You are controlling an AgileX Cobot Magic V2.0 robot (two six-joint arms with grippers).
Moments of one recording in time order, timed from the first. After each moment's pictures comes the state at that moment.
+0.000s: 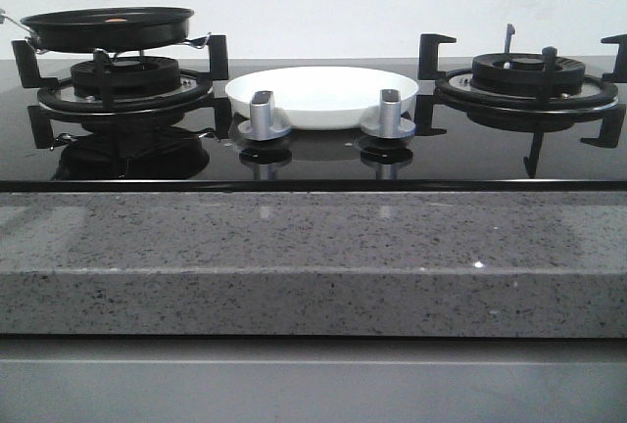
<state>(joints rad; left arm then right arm) -0.04 0.00 0.01 -0.03 0.02 -0.06 0.00 -0.01 0.03 0.03 -0.01 0.05</state>
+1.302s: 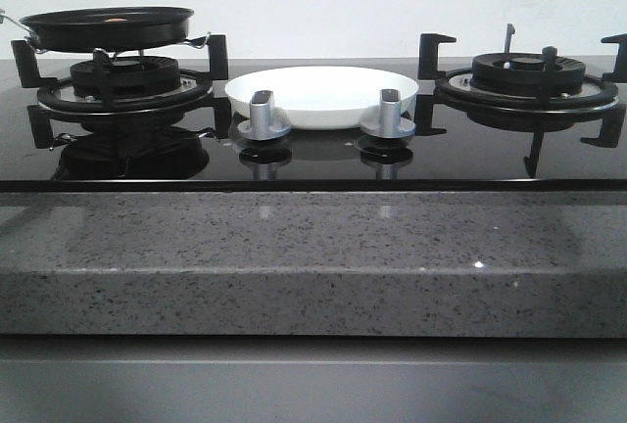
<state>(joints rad) -0.04 0.46 -0.78 -0.05 0.52 -0.06 0.00 0.44 -0.71 -0.02 0.44 0.04</state>
